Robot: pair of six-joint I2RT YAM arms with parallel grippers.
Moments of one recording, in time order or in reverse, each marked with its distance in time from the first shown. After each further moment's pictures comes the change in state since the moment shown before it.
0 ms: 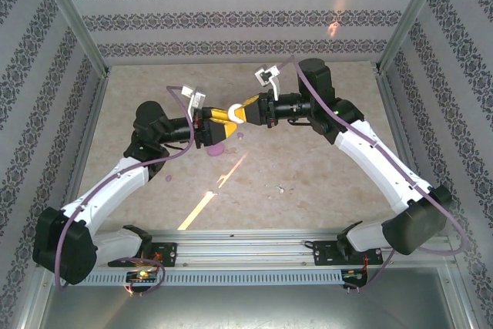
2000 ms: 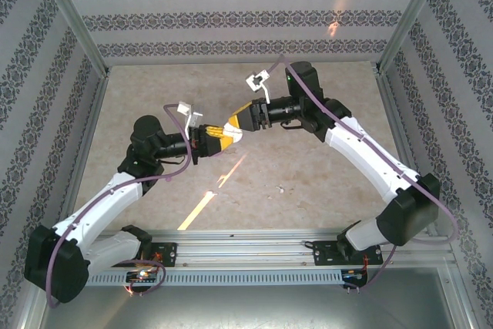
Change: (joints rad) left arm -0.006 -0.152 -0.137 -0.139 -0.051 0.220; right arm 0.013 0.080 -0.009 0.009 -0.079 0.087
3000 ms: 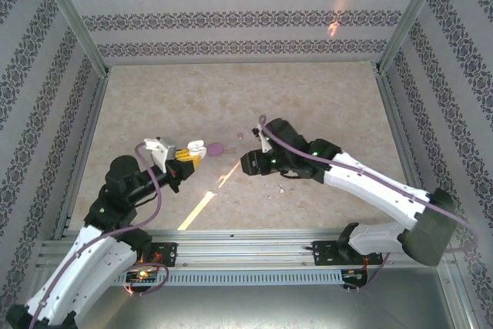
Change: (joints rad) left arm 0.000 -0.607 -0.180 -0.644 -0.571 0.278; right arm 0.357 -0.152 -0.295 -0.313 0.912 0.235
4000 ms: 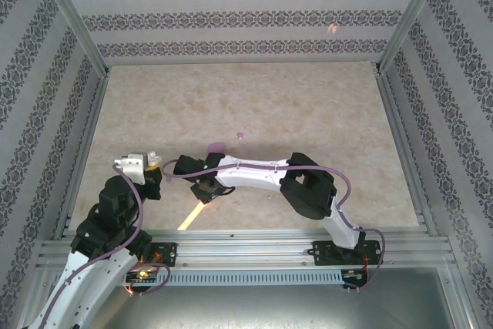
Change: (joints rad) left arm 0.000 -0.206 -0.019 -0.412 -0.586 -0.084; right arm 0.279 0.838 0.590 -0.211 0.175 -0.080
